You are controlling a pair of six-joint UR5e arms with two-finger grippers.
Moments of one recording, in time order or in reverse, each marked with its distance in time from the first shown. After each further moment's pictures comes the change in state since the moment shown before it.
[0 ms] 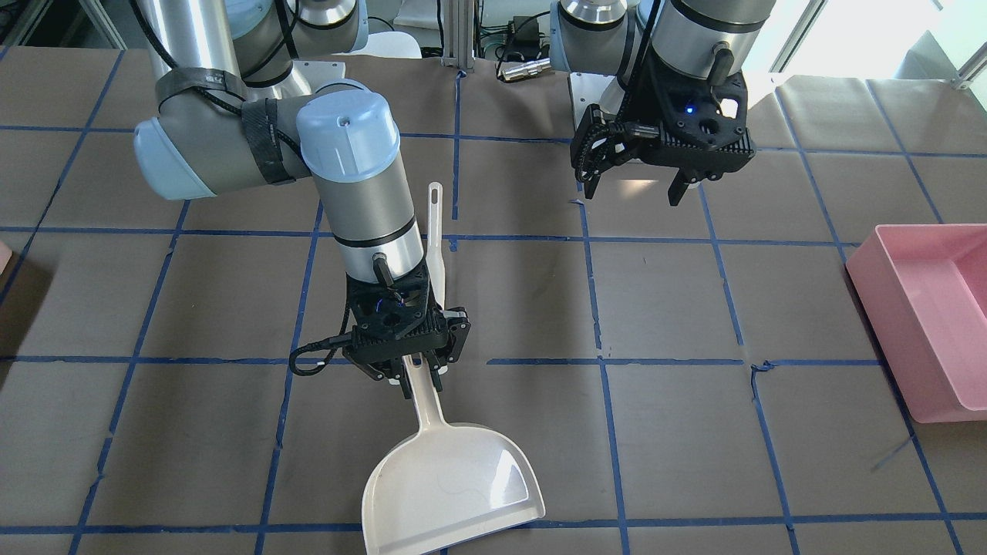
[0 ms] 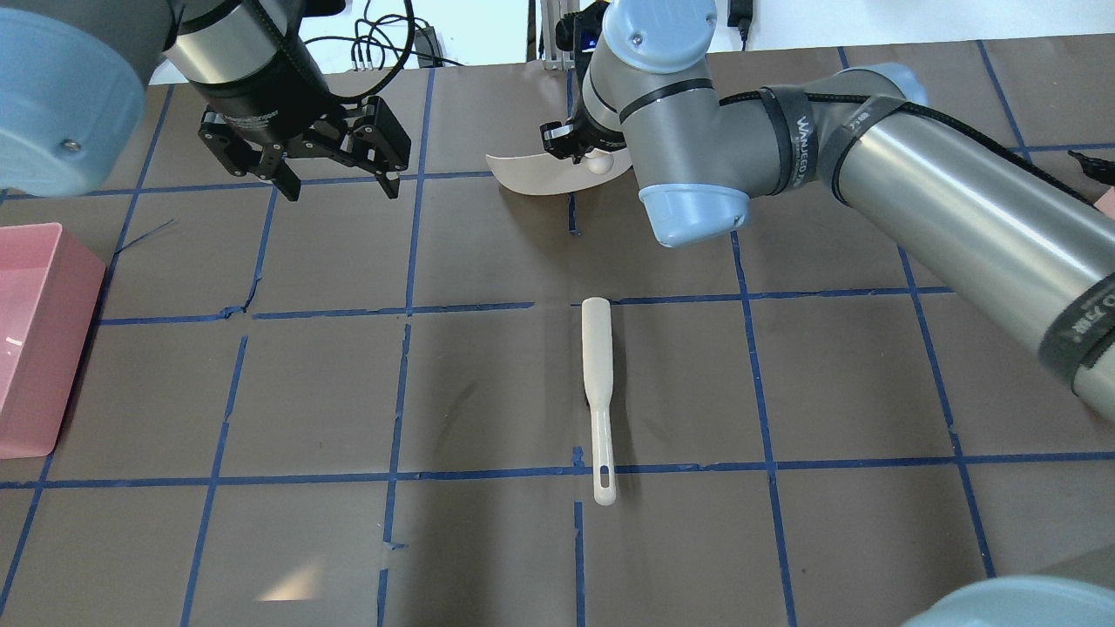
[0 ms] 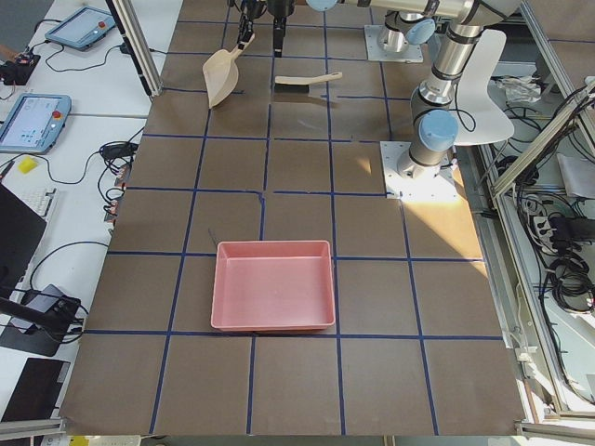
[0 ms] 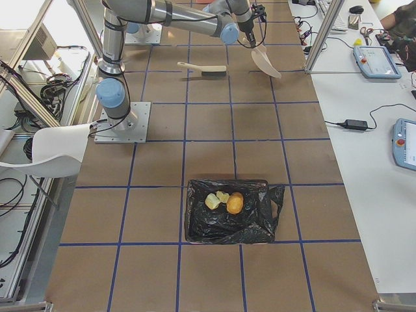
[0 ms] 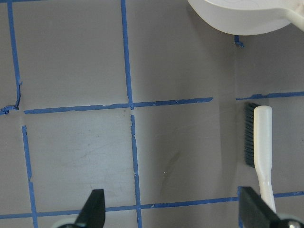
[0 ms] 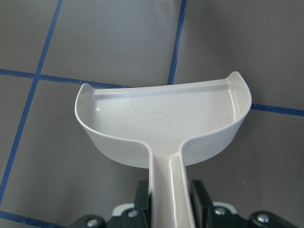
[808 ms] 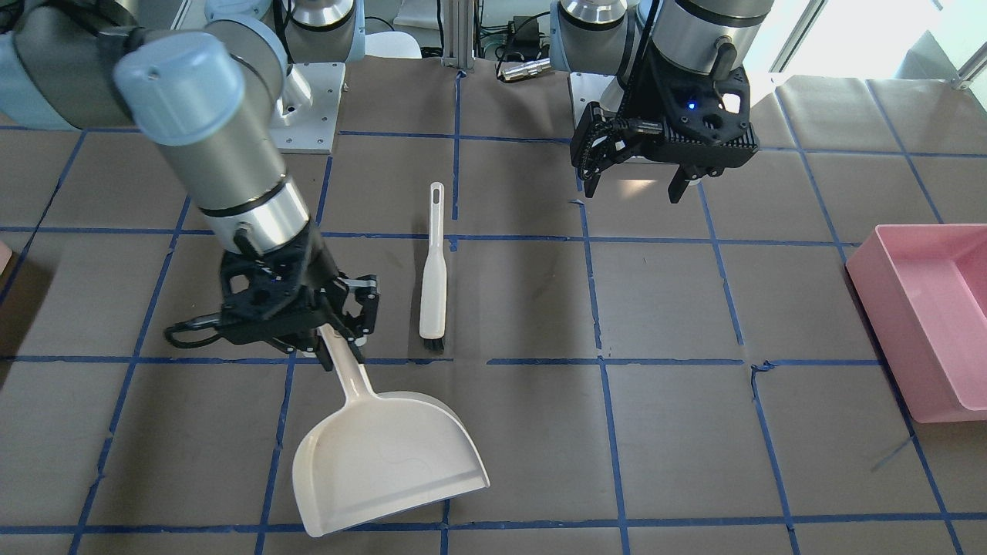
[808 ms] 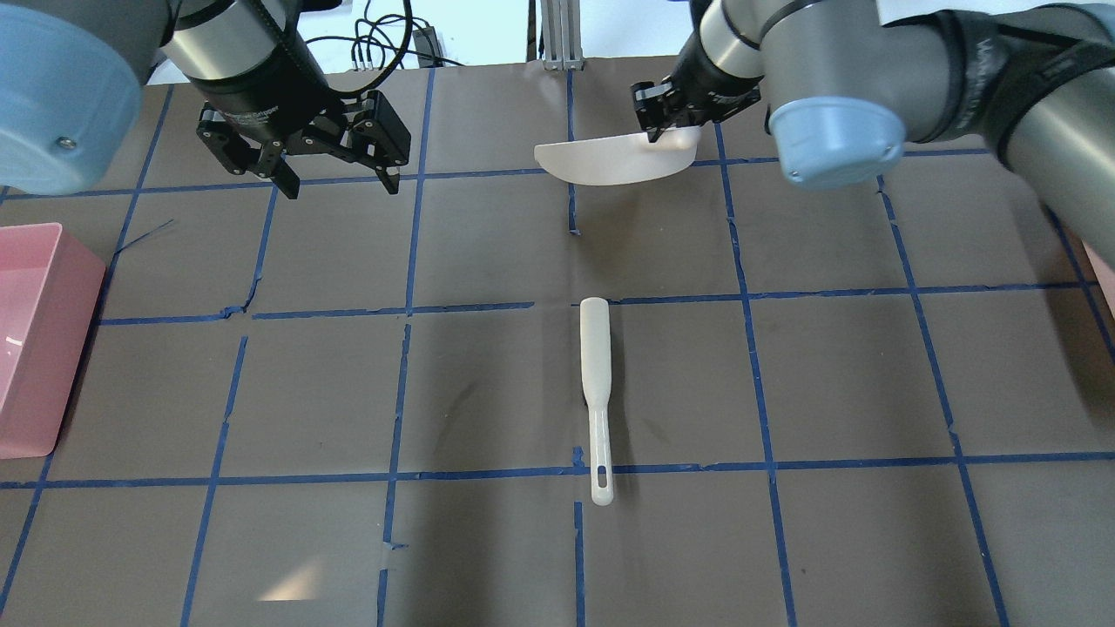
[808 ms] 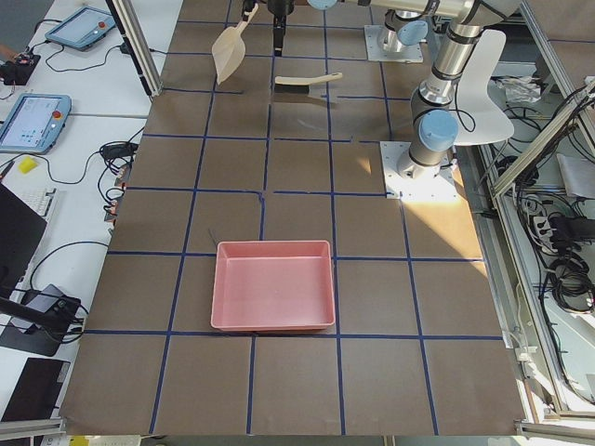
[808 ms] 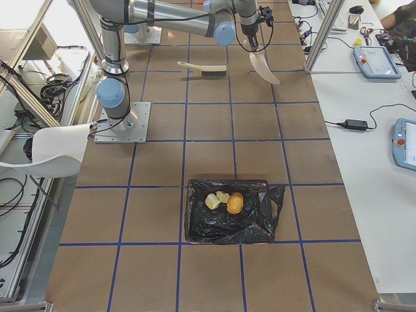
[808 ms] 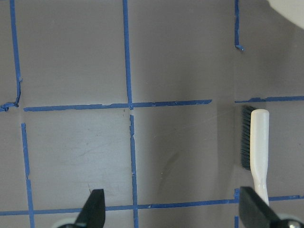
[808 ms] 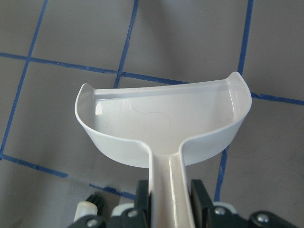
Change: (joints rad) left arm -0.001 0.001 0.007 -0.001 0.000 -0.021; right arm -0.126 -0.113 0.001 0.217 0.102 -0.060
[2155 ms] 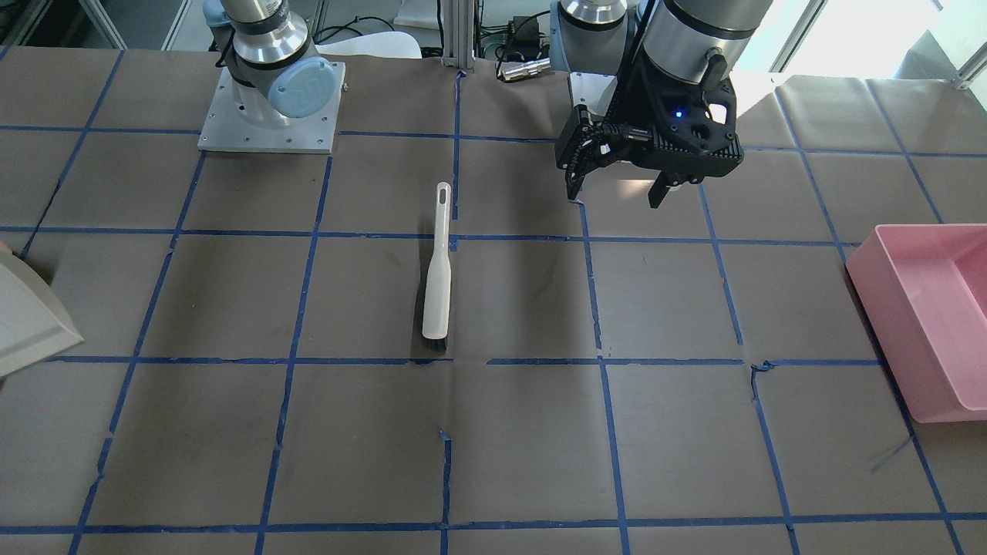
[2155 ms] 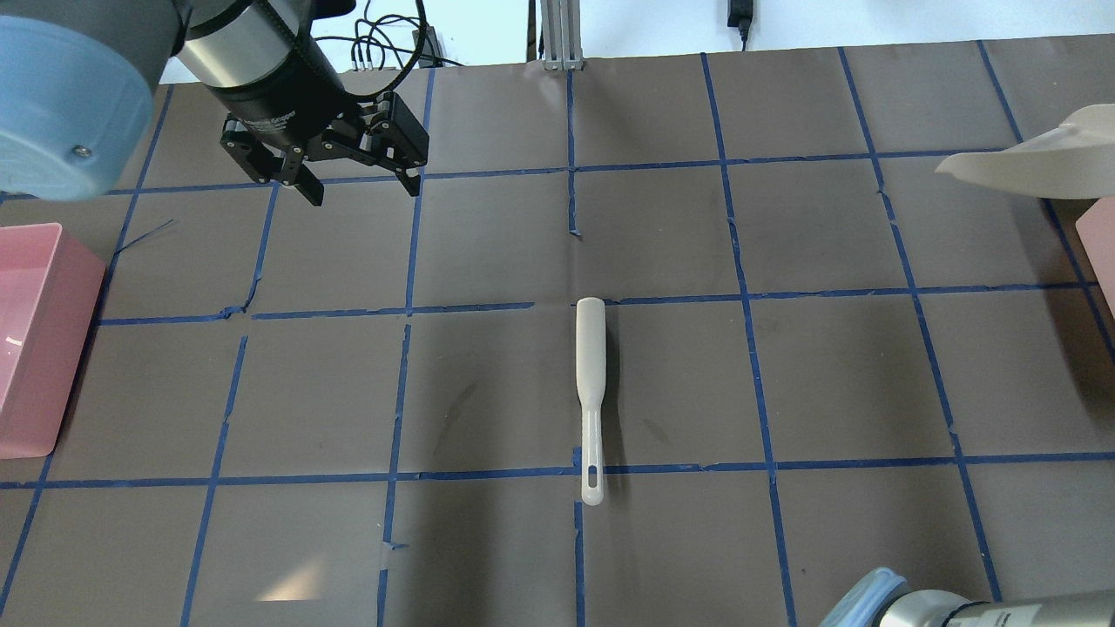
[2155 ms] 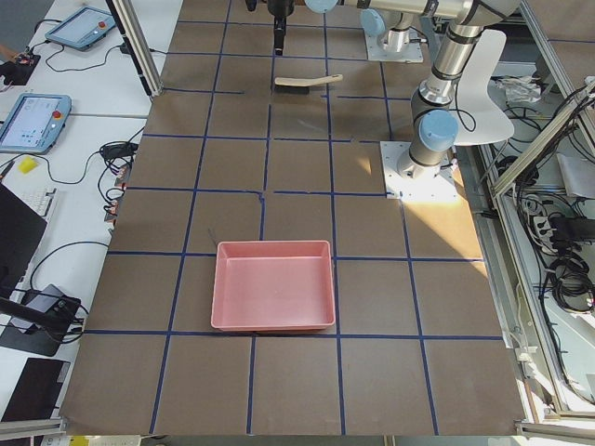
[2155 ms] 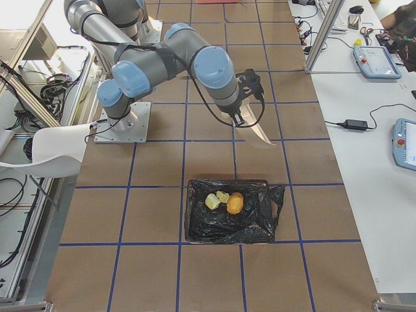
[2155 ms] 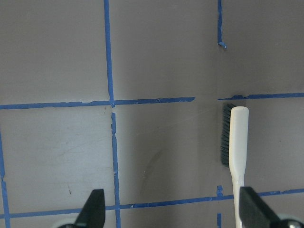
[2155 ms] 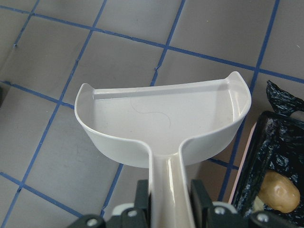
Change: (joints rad) left arm 0.000 -0.006 -0.013 0.014 -0.071 -0.020; right arm -0.970 -0.171 -0.193 0.739 0.265 -1.177
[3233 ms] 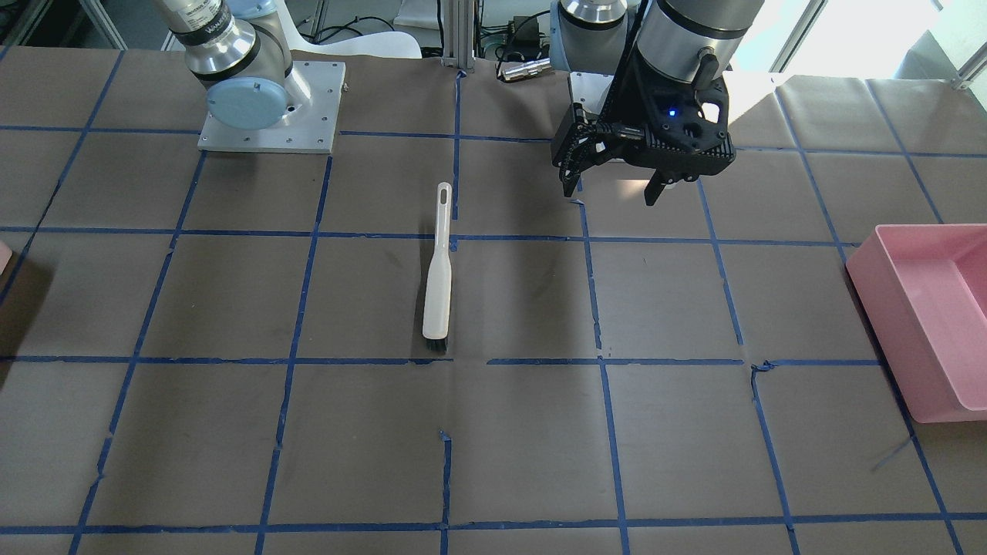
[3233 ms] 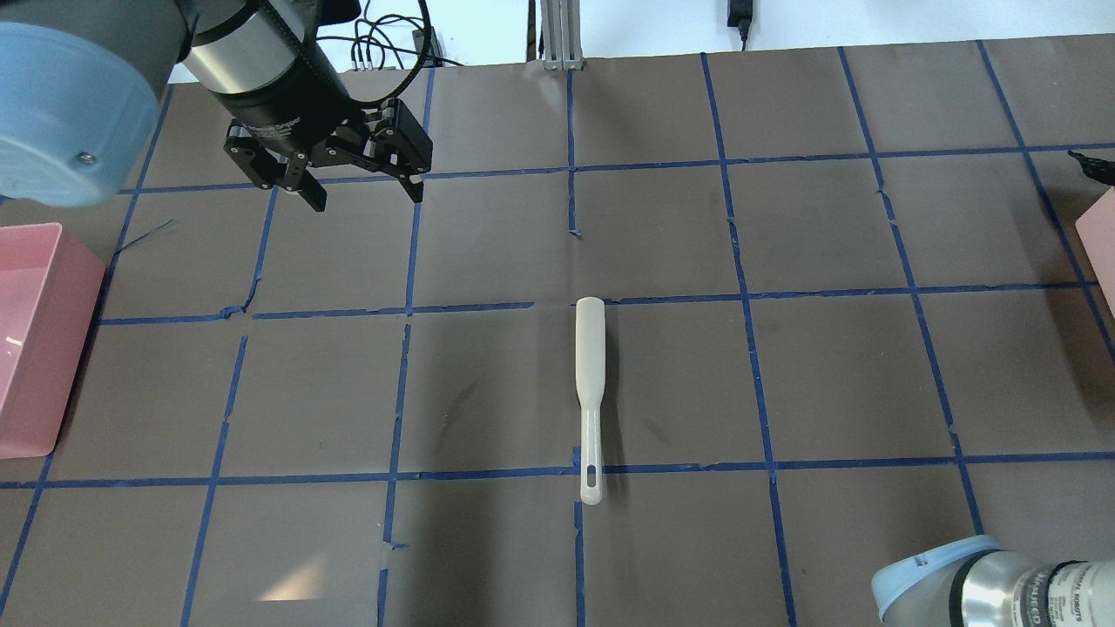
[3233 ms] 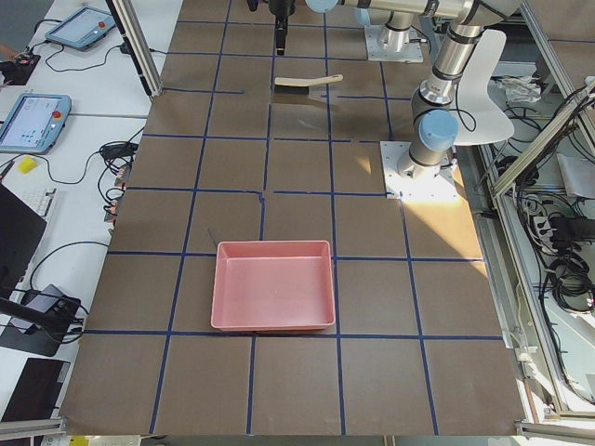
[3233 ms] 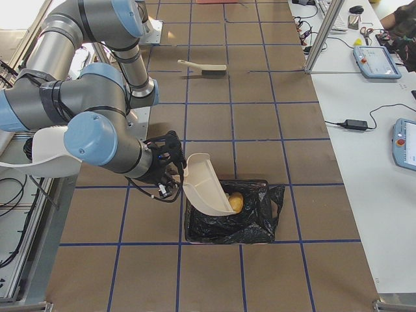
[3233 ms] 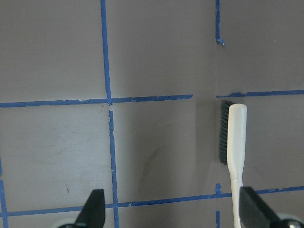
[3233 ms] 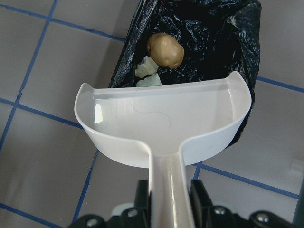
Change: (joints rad) left arm -0.007 0.007 -0.009 -0.008 0.006 -0.003; right arm -0.526 0.088 -0.217 0.214 -0.018 -0.552
